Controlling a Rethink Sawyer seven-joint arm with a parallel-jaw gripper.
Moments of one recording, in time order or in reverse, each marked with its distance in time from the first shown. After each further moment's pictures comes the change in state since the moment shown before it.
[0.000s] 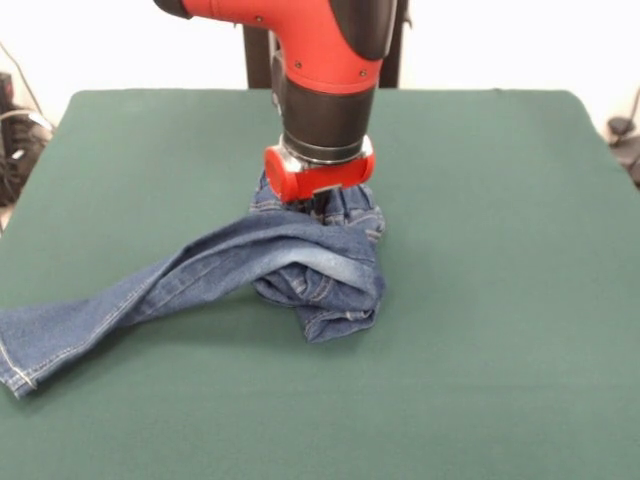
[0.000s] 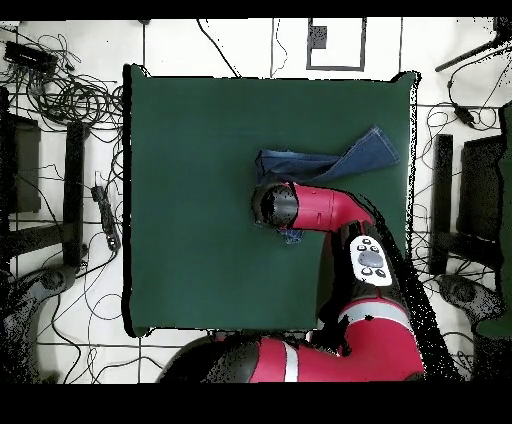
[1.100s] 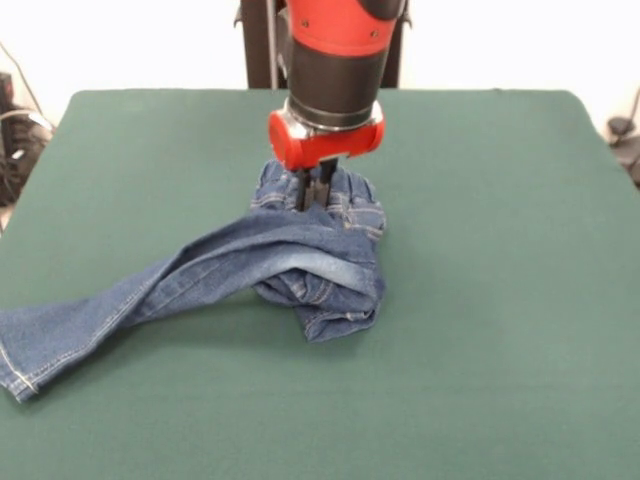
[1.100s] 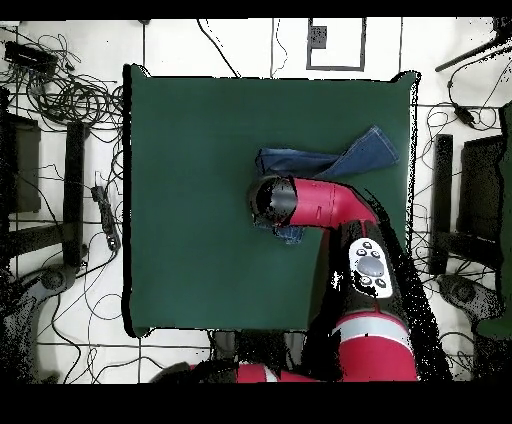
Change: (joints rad) arm 0.034 -0.073 -0.025 -0.004 0.036 0.134 0.000
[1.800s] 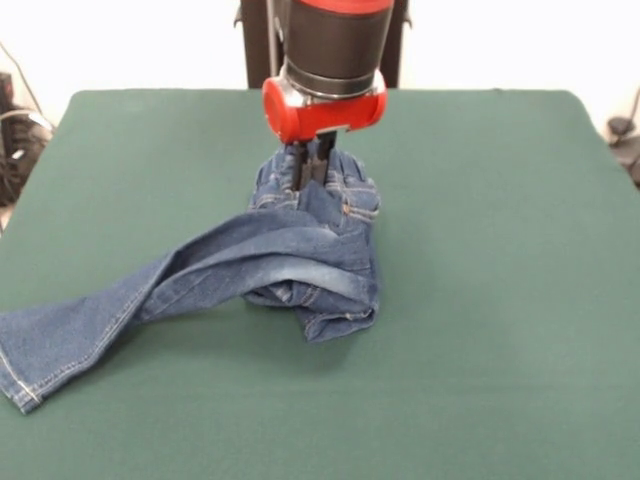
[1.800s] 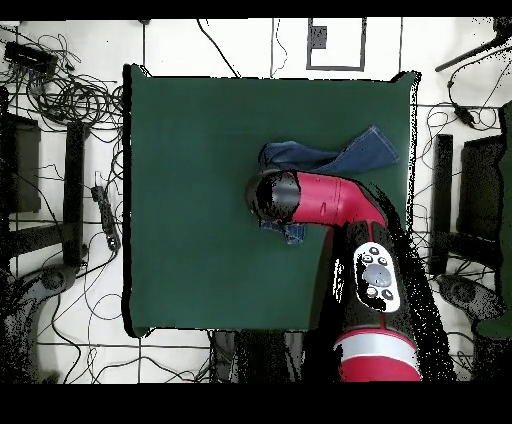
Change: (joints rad) arm 0.004 -0.057 -0.004 -0.007 0.005 0.058 0.000
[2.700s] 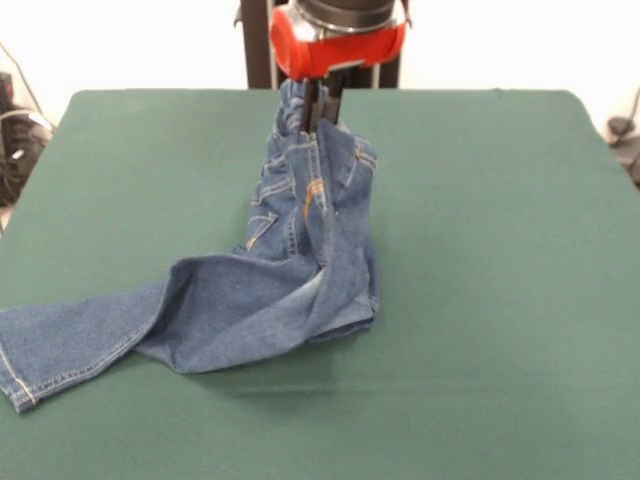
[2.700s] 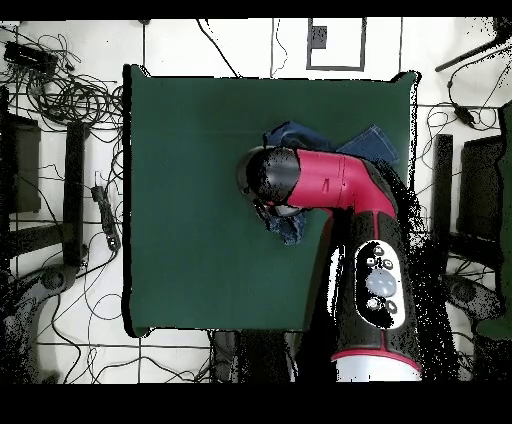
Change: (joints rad) arm 0.027 -0.073 -0.001 -0.095 -0.001 0.305 0.000
